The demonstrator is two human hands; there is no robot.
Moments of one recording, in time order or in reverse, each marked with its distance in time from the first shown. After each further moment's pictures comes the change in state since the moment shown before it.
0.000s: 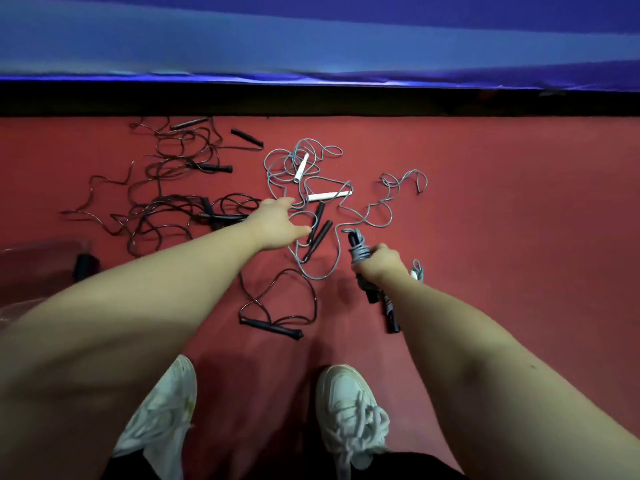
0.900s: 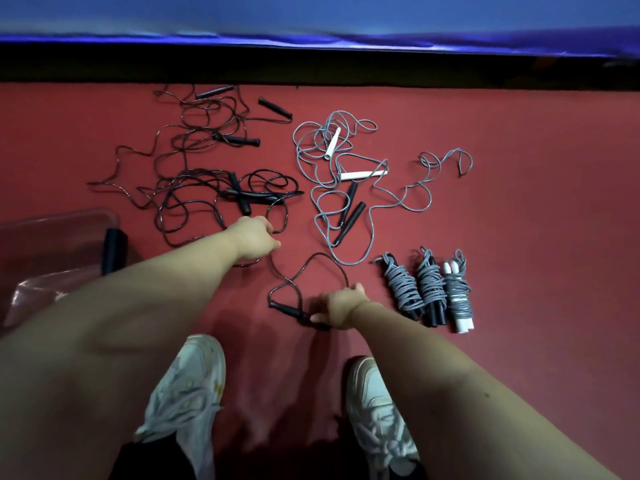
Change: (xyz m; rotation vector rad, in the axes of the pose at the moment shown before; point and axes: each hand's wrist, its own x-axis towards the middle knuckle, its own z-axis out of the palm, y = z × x) left_hand 0.009 -0.101 0.013 0.076 -0.070 -0.287; right_hand -0.022 -0.011 0.126 -0.826 -0.541 -0.531
